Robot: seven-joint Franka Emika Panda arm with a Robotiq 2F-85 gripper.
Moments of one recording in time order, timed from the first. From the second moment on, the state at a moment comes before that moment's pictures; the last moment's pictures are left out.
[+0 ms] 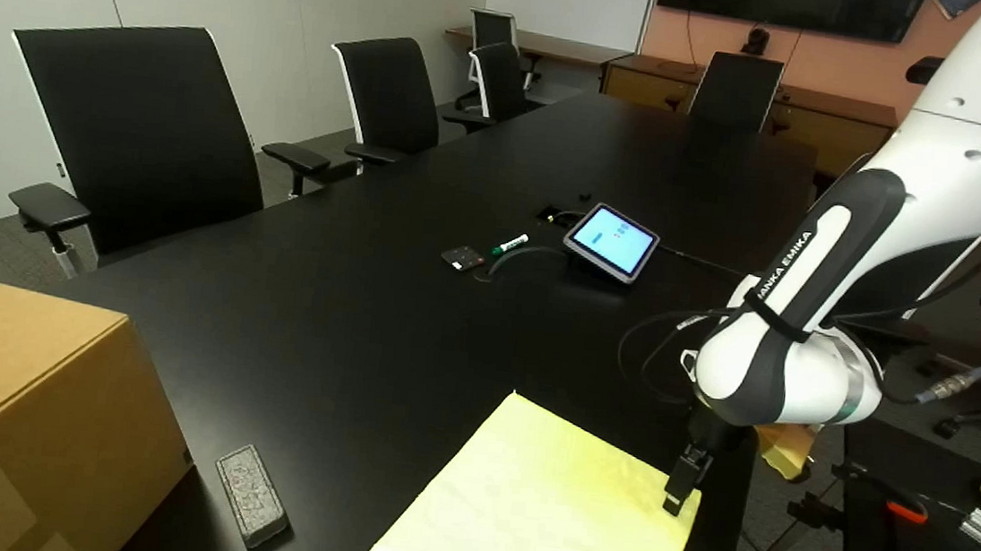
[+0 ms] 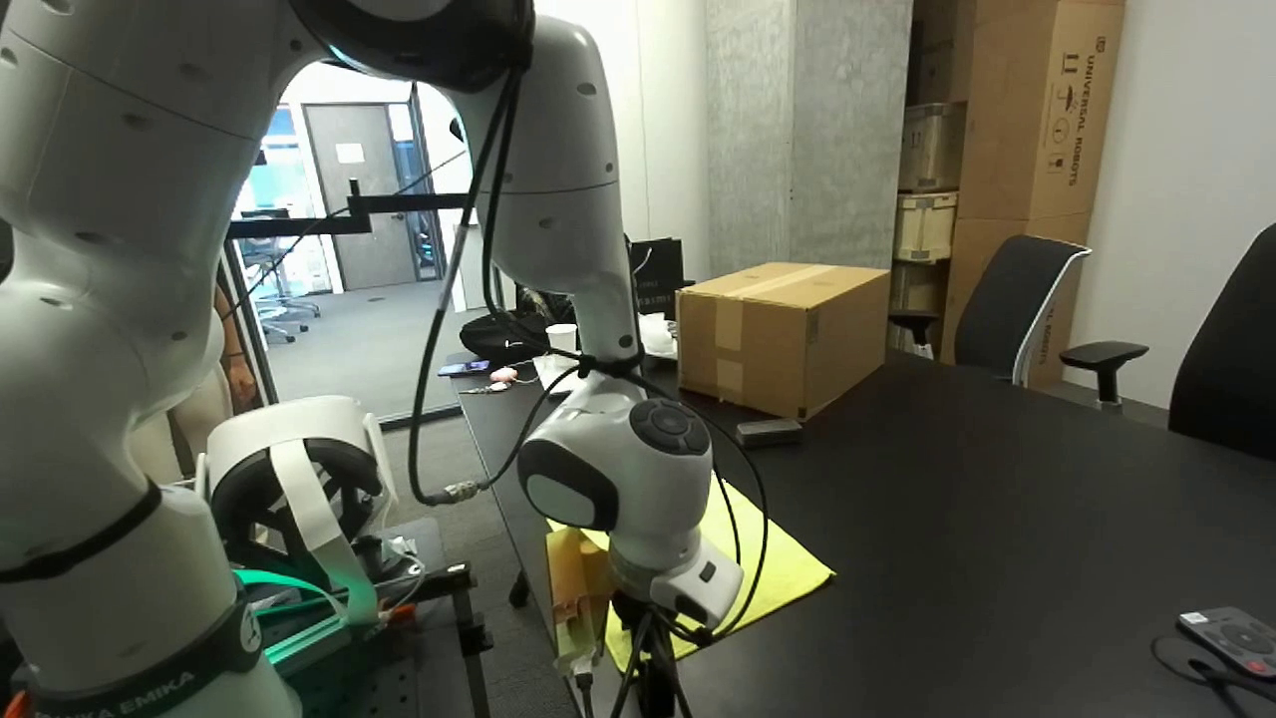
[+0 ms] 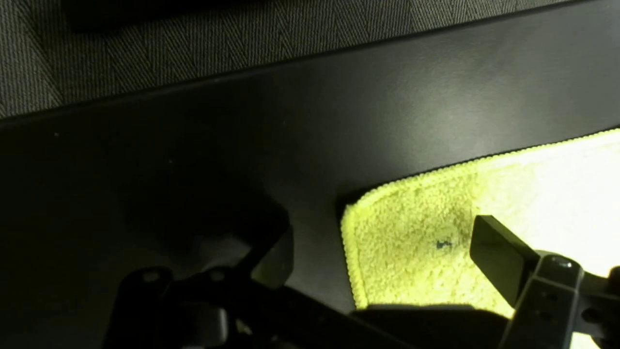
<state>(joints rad) -0.23 0.58 0.25 -2.53 0.76 3.02 -0.63</state>
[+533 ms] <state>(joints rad) -0.26 0.60 0.31 -2.52 0.76 3.05 -0.62</state>
